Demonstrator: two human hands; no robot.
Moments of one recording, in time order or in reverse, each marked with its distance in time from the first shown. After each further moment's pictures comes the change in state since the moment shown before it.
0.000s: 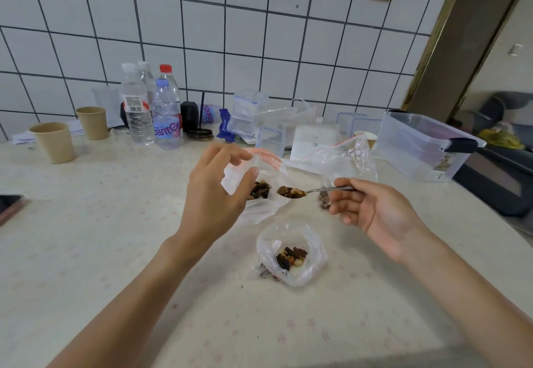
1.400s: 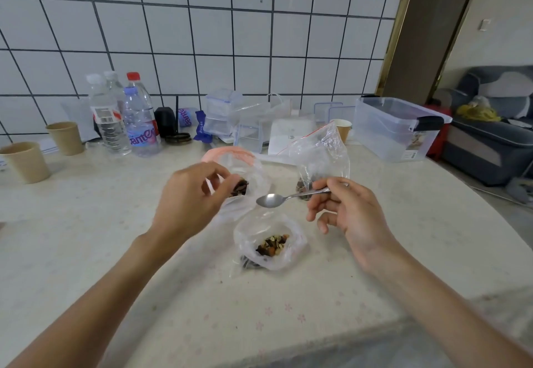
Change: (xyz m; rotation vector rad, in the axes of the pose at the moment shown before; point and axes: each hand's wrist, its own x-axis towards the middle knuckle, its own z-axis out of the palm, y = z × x) left_hand 0.004 0.004 -0.001 0.161 -0.265 -0.033; right_hand -0.034 0.028 -0.004 -0.060 0.090 -0.257
